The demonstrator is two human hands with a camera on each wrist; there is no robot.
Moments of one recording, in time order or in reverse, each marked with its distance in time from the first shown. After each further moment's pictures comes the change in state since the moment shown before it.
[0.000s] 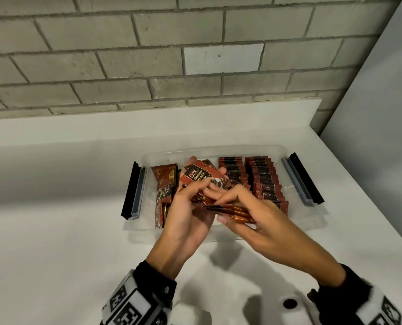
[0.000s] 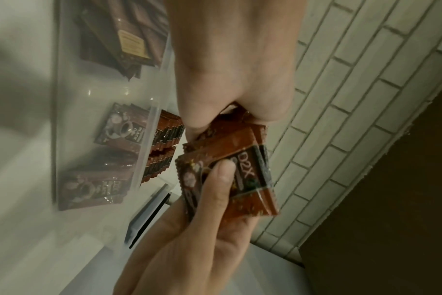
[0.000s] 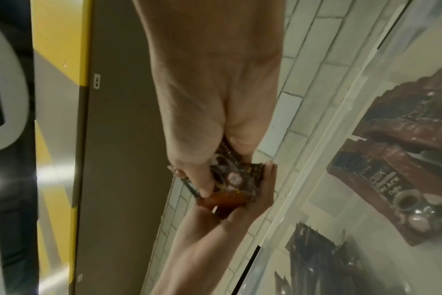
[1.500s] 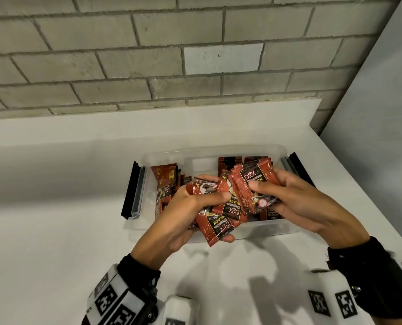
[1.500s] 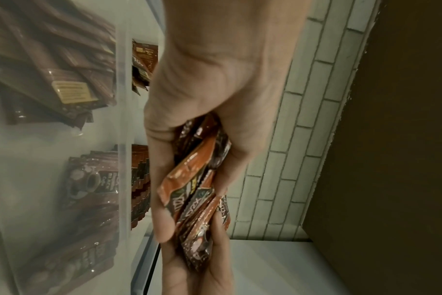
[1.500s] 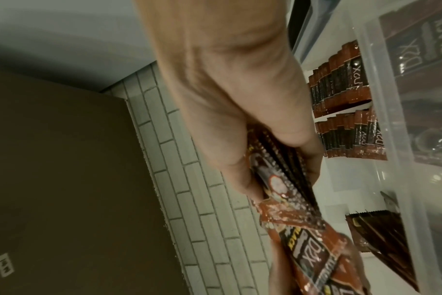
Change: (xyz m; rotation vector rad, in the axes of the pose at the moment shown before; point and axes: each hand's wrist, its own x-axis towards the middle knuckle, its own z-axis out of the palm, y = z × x) left_hand -0.012 0.020 0.009 0.598 -0.072 -0.185; right_hand 0.015 0.010 -0.048 0.600 0.236 0.488
